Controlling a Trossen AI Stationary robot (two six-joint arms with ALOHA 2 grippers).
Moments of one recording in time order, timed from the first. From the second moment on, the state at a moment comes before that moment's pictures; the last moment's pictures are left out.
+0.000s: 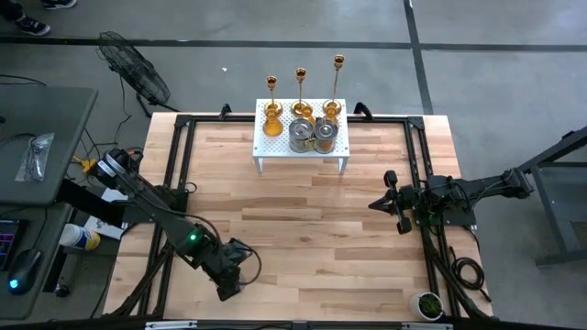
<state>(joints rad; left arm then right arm) -0.72 1.52 1.15 -0.78 0.07 -1.27 0.17 0.08 0.01 0.03 0.00 0.00</state>
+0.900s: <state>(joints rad) -0.77 1.52 1.15 -0.82 -0.04 -0.80 0.17 0.08 0.01 0.03 0.00 0.00</state>
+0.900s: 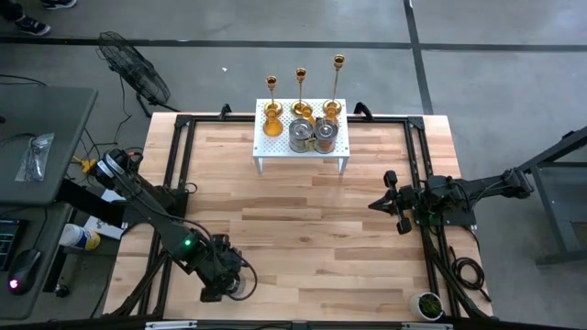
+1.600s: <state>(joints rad) -0.70 1.53 1.16 -0.98 0.00 -1.01 0.17 0.08 0.01 0.03 0.00 0.00</state>
